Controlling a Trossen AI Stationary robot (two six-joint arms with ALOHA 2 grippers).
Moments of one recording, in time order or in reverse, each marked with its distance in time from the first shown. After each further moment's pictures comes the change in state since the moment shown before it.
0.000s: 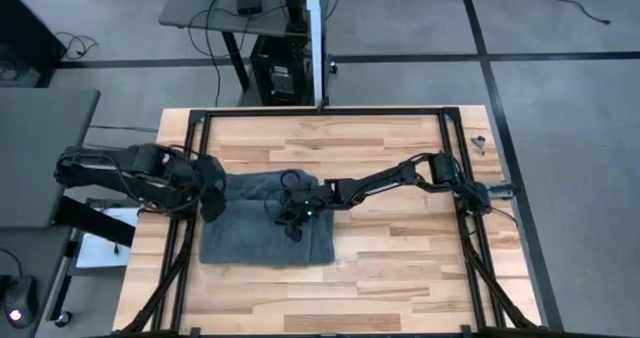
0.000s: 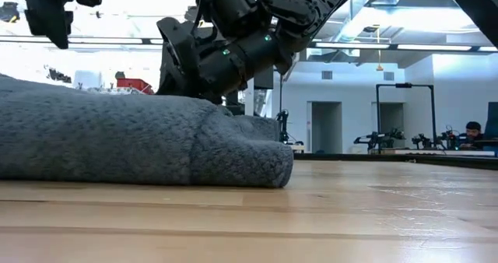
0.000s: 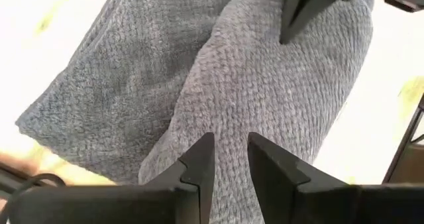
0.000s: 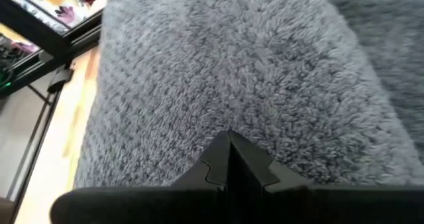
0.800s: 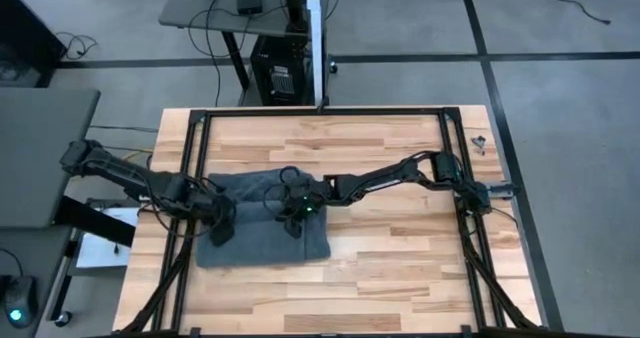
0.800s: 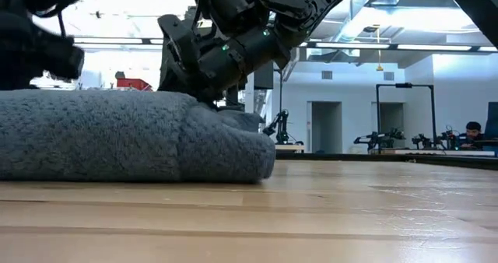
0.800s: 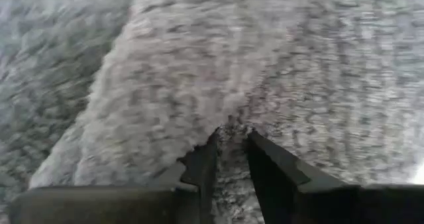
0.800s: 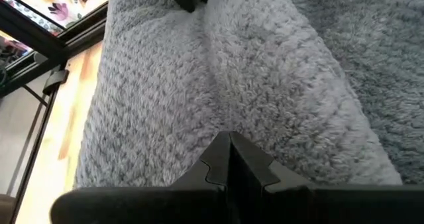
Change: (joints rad) left arm -0.185 0.021 -0.448 0.404 0.110 -0.169; right arm -0.017 -0.041 0.029 -0.064 -0.012 -0.004
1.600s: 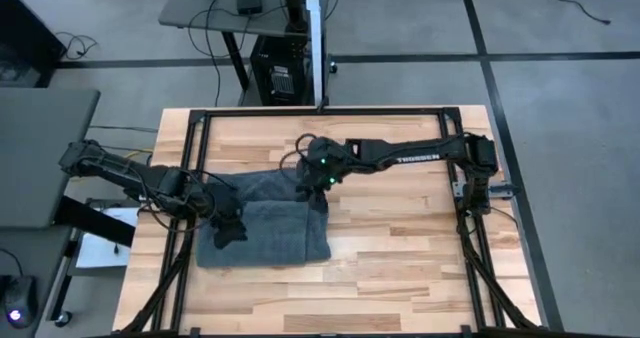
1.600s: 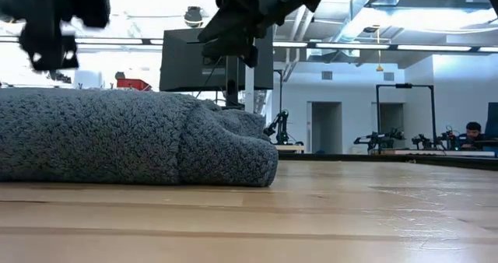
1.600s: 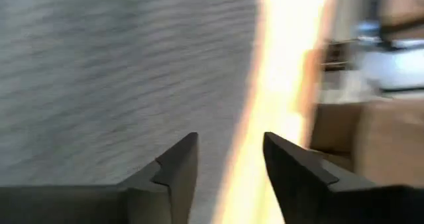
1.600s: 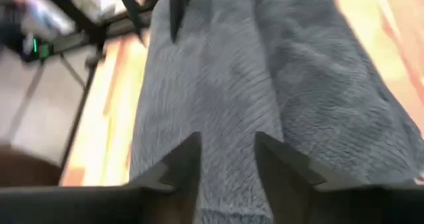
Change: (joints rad) left arm 0.009 0.066 0.174 0.264 0.161 0.074; right arm -0.073 -0.294 0.001 -0.416 -0.131 -0.337
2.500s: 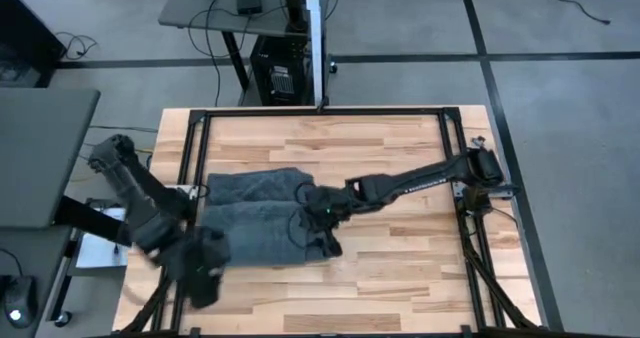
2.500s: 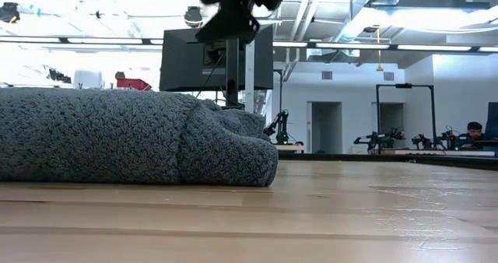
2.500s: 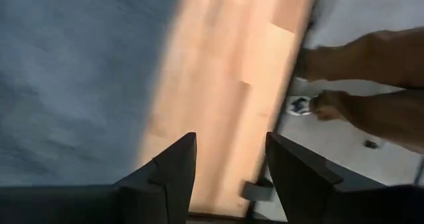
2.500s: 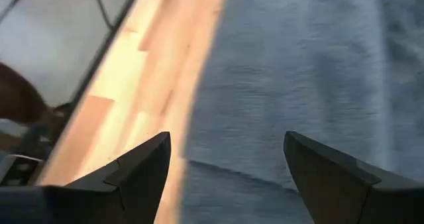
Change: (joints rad) left arm -0.673 0.470 0.637 -0.528 -0.370 -0.432; right arm 0.253 0.001 0.000 -0.047 0.129 -0.056
